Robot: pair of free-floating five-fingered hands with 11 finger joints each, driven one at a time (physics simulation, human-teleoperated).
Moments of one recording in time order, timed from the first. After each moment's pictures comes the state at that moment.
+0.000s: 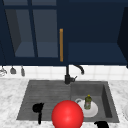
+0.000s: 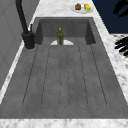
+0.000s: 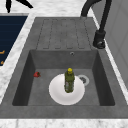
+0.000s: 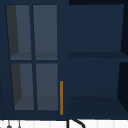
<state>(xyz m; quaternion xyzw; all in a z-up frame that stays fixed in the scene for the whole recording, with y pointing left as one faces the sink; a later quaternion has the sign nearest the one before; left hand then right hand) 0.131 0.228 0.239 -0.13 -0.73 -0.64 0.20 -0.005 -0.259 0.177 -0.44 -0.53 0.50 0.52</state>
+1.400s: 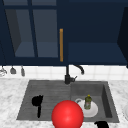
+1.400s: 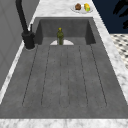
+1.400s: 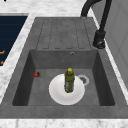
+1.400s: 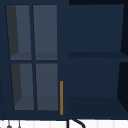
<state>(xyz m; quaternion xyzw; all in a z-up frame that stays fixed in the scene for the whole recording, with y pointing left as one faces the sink) 0.123 0.222 0.318 -0.09 -0.73 -0.66 0.17 -0.005 -0.259 0.177 -0.44 -0.53 0.50 0.52</state>
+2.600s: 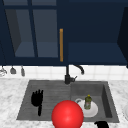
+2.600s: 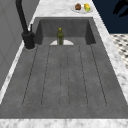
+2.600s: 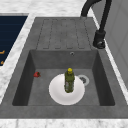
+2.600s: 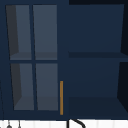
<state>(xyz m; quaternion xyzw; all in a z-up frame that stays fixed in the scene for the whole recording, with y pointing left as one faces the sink) 0.049 0.198 0.401 0.00 -0.73 -0.67 0.10 -0.005 -0.259 0.177 -0.44 -0.53 0.50 0.52</state>
